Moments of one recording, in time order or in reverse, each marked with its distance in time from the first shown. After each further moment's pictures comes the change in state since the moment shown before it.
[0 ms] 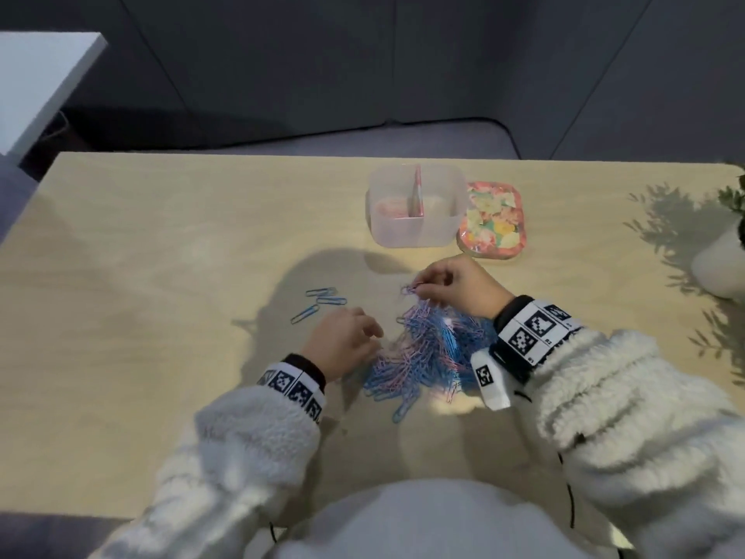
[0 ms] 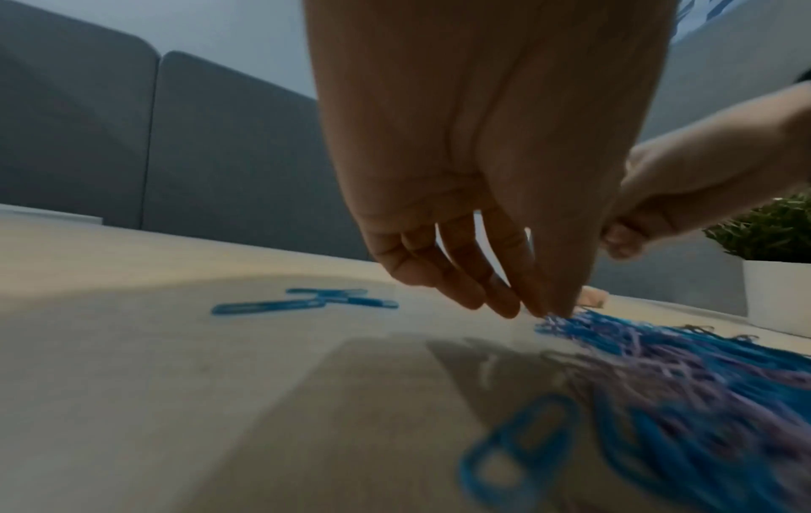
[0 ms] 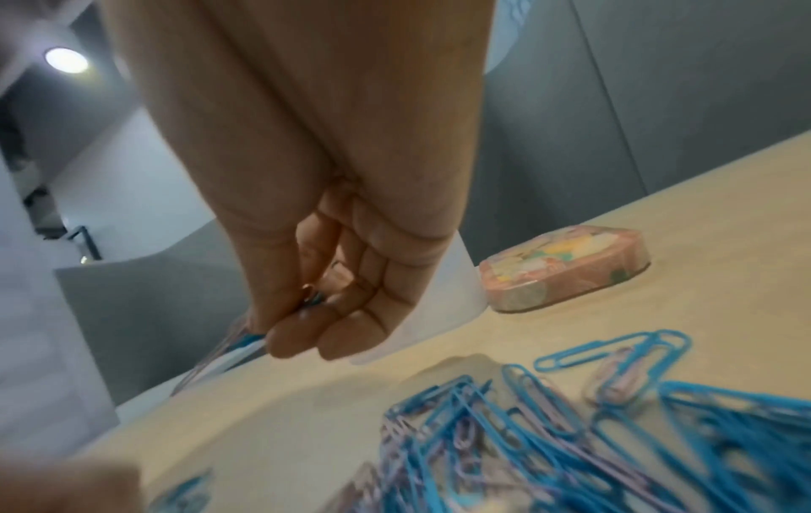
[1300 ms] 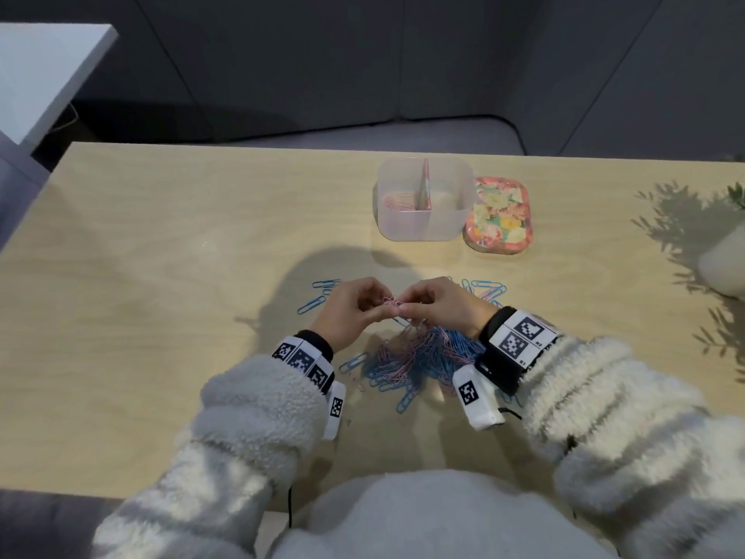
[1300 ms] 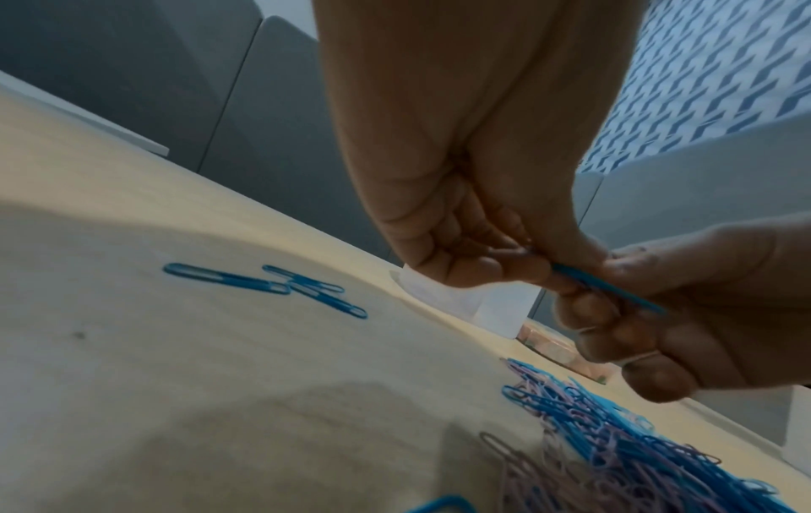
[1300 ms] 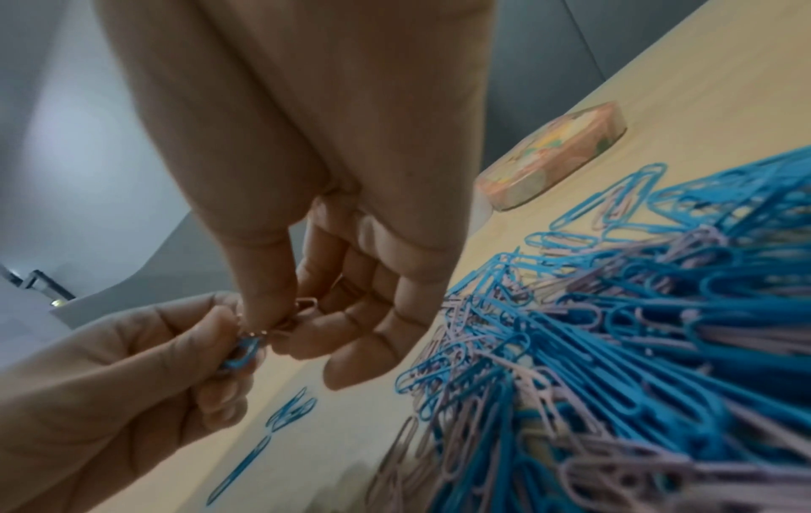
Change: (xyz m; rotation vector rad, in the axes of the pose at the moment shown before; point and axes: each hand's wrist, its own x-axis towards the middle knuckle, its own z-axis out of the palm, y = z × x) left_hand 0.013 0.005 -0.007 -0.783 0.165 -0.087; right_hand -0.008 0.003 0.038 0.229 -0.204 0.089
